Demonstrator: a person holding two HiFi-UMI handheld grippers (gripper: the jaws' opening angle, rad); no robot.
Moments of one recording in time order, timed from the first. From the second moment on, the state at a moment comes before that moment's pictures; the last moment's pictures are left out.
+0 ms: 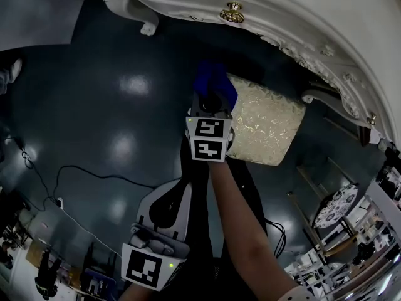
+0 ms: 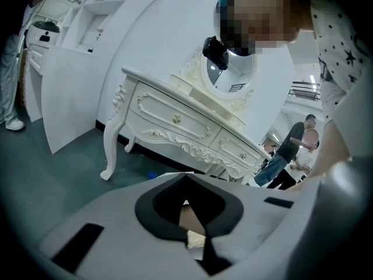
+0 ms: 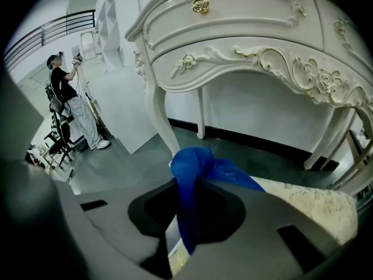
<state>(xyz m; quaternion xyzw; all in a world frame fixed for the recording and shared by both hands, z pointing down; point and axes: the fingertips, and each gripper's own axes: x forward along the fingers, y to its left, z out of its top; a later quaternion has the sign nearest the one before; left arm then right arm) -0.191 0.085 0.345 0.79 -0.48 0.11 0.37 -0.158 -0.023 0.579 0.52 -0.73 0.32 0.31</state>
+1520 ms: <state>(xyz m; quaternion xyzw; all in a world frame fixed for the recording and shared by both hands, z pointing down) 0.003 0.099 0.336 0.87 -0.31 0.19 0.32 0.211 0.118 0.534 0.72 -0.57 0.33 0.22</state>
